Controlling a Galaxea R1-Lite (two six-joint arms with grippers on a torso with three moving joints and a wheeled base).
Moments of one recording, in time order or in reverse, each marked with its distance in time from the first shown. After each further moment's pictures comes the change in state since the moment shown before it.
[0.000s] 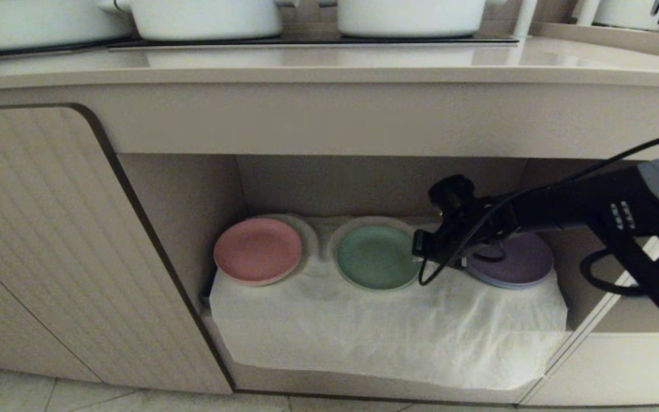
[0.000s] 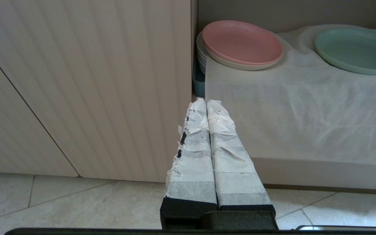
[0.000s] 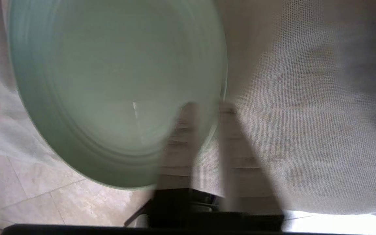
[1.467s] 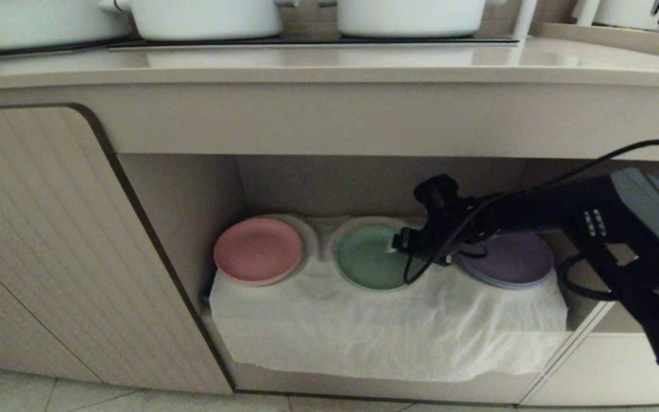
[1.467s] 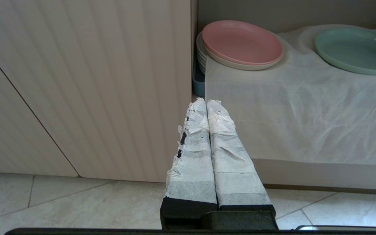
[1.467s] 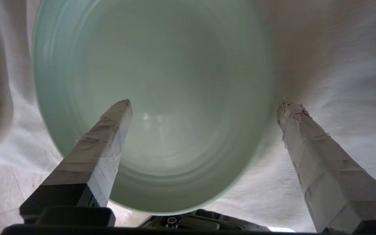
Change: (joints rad) left arm 0.000 0.000 0.000 0.000 0.000 0.000; right arm 0.040 0.063 -0.094 -0.014 -0.024 0.009
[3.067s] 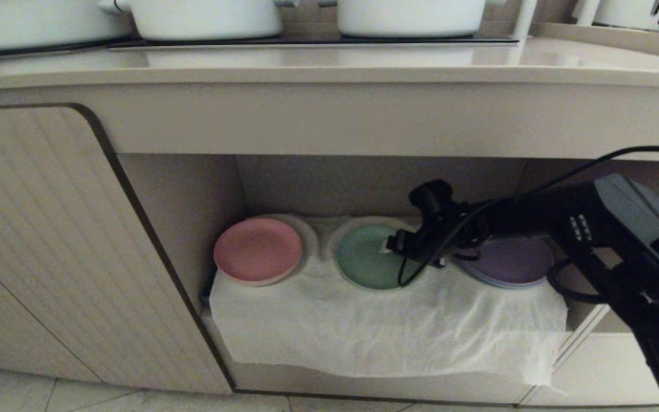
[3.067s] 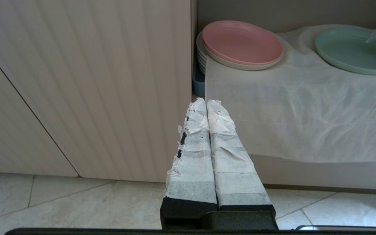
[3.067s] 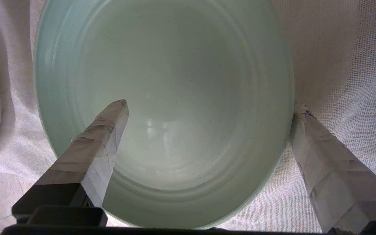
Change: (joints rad) left arm 0.000 0.000 0.000 0.000 0.000 0.000; right arm 0.010 0.029 0.000 -0.056 -0.001 0.015
